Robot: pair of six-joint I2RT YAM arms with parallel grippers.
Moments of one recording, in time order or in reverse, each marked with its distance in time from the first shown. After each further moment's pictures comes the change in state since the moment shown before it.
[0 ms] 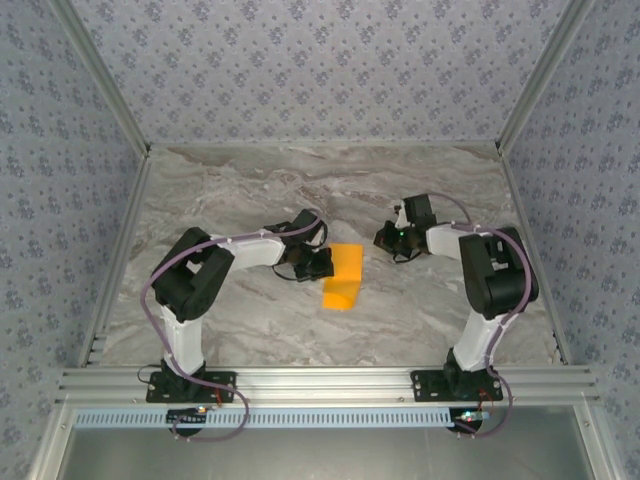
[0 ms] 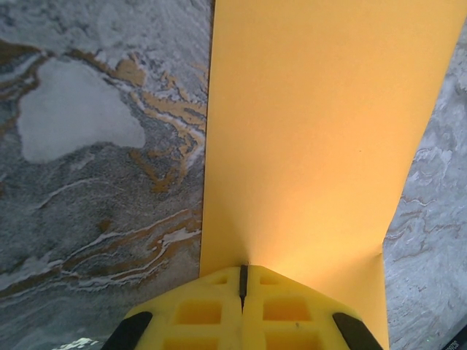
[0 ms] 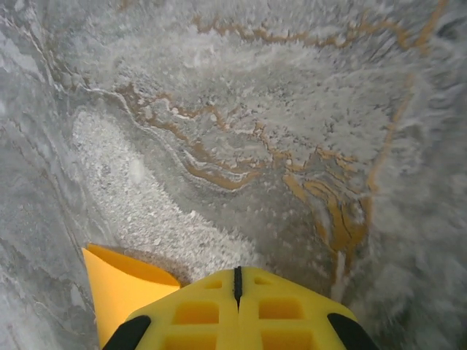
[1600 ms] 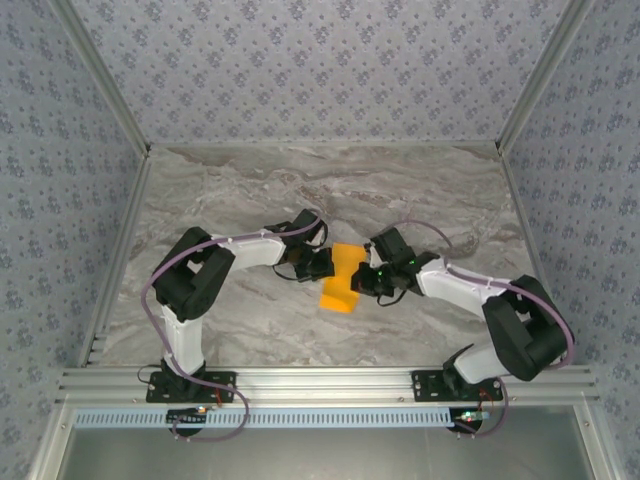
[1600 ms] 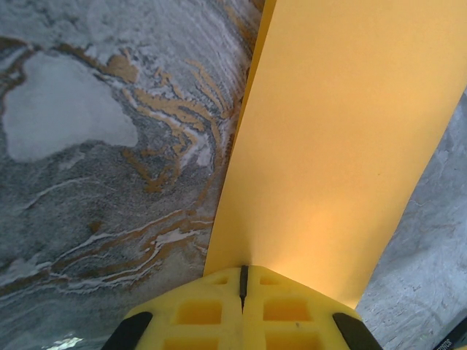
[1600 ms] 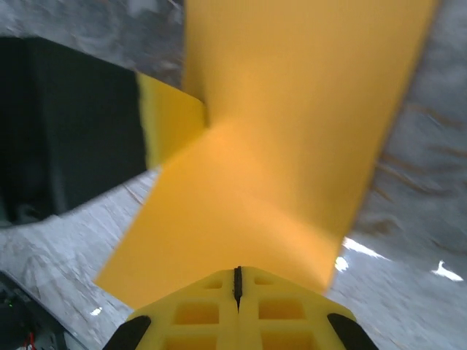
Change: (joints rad) left arm 0.000 0.017 0.001 0.003 0.011 -0.011; right arm 0.360 -0.313 -0.192 -0.173 0.029 0.114
